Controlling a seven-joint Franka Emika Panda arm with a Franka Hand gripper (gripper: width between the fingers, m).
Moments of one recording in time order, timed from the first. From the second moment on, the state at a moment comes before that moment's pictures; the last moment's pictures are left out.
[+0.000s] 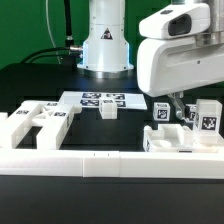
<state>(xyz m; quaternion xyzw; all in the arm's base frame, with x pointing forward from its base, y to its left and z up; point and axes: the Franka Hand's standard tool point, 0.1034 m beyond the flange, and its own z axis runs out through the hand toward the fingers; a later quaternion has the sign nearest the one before) 0.621 0.118 0.076 -0.98 -0.19 -0.02 0.07</state>
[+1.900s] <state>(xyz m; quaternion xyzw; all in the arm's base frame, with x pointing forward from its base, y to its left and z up) 0.631 0.118 0.082 -0.85 -0.52 -0.03 -0.01</state>
